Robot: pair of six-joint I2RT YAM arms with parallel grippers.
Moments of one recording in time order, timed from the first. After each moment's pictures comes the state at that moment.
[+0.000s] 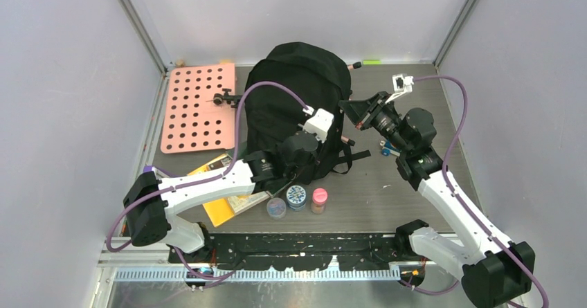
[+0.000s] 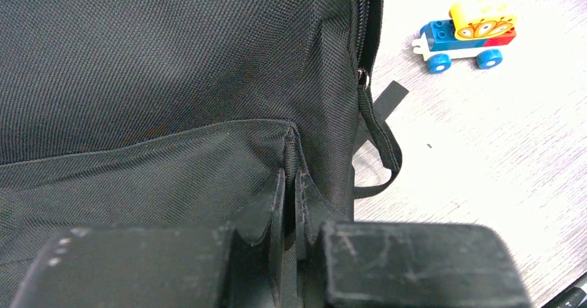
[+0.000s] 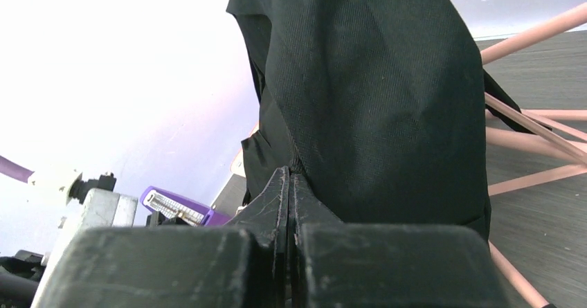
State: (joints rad) left arm -1.11 1.44 1.12 -0.08 -0.53 -0.17; right arm 0.34 0.94 0.76 0.29 -0.32 0.68
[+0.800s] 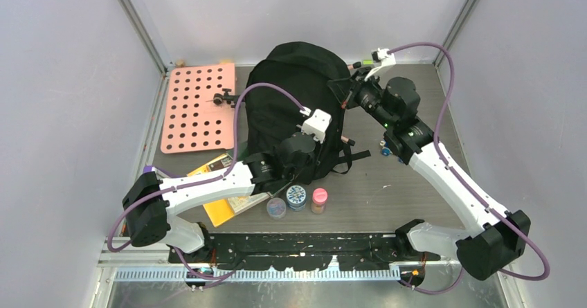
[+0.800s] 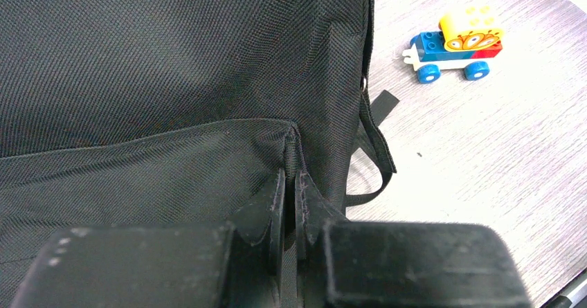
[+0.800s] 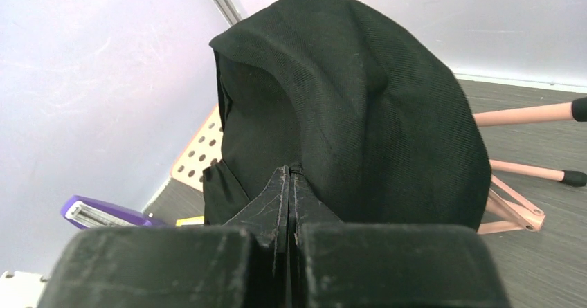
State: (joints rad) left arm -1.11 1.43 1.07 0.01 -0.51 -0.19; right arm 0.44 1.15 1.09 0.10 -0.18 0.45
